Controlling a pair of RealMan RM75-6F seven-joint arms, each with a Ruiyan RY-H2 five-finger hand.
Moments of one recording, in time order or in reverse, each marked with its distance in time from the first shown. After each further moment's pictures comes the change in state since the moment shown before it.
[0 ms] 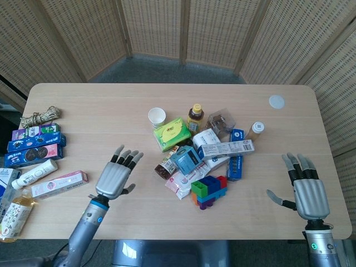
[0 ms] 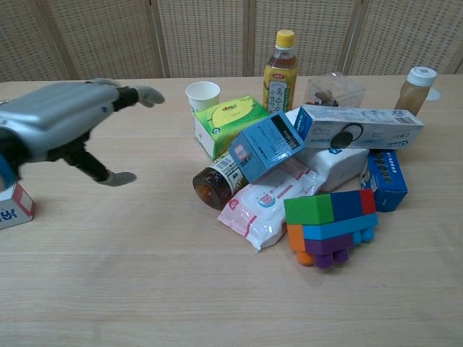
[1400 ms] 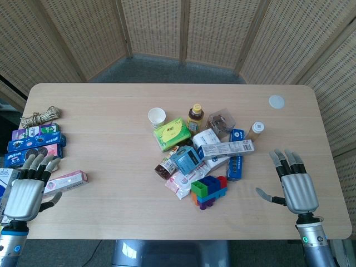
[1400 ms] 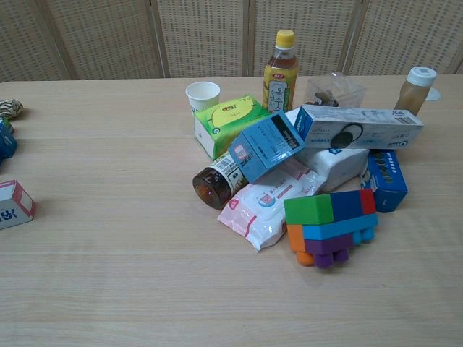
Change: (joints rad) left arm 0.347 0.486 0.173 -0.046 0.285 0.332 -0.437; right arm 0.064 -0.019 0.005 0.008 -0.009 -0.046 -0.079
